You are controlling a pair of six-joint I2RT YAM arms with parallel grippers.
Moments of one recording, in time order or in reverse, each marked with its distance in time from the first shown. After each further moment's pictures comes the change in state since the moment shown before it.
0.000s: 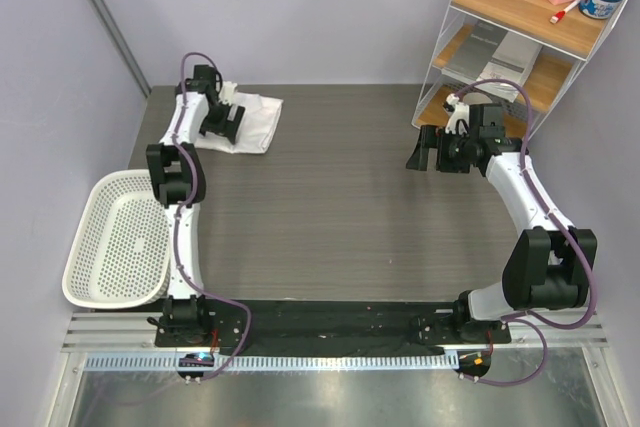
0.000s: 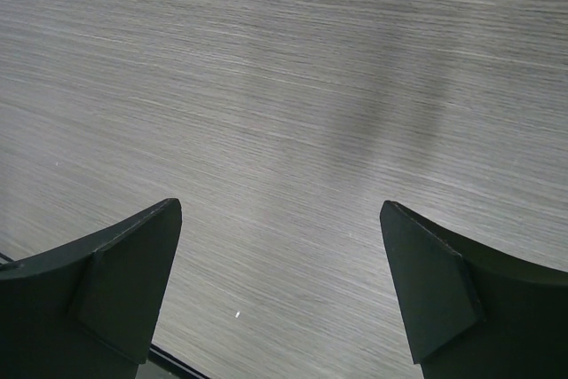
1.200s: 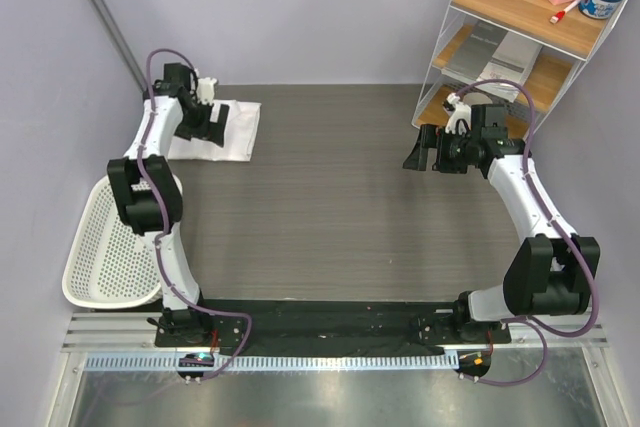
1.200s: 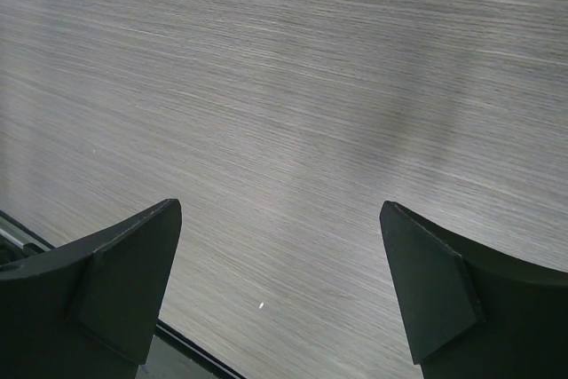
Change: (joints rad) left arm 0.069 -0.499 -0.491 0.071 0.114 -0.035; right arm 0.000 -0.032 0.000 -0.019 -0.069 0.018
